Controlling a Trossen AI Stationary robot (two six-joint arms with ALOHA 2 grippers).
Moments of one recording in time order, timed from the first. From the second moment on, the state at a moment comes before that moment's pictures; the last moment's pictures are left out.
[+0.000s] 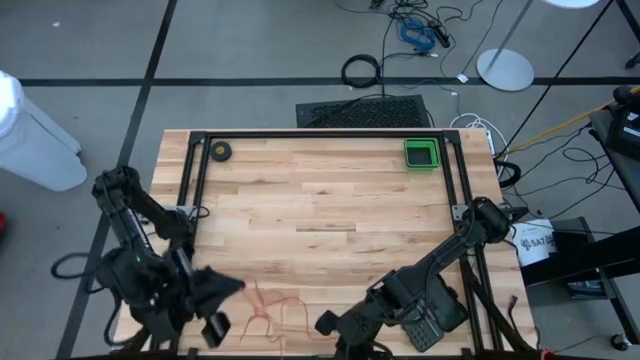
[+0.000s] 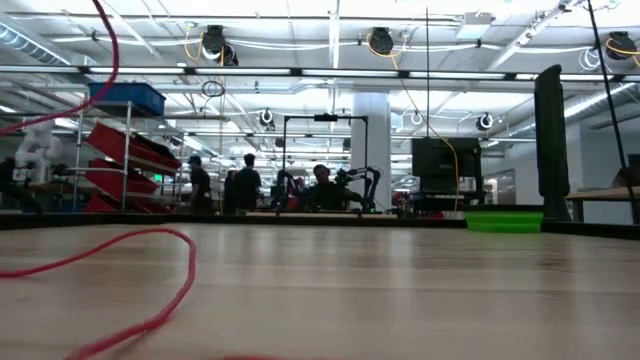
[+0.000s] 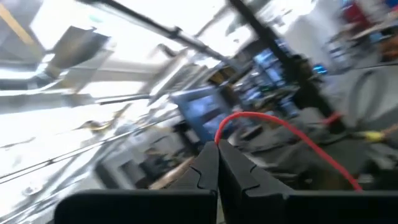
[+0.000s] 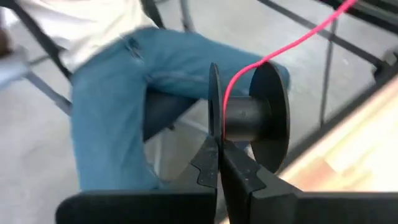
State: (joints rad) left arm -0.99 1.46 1.28 1.00 -0.99 1.40; right arm 0.61 1.97 1.75 -0.41 -0.38 -0.10
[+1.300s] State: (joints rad) left arm -0.76 1.46 1.00 0.55 -1.38 0.75; right arm 0.76 1.97 2.04 -0.62 -0.31 -0.28
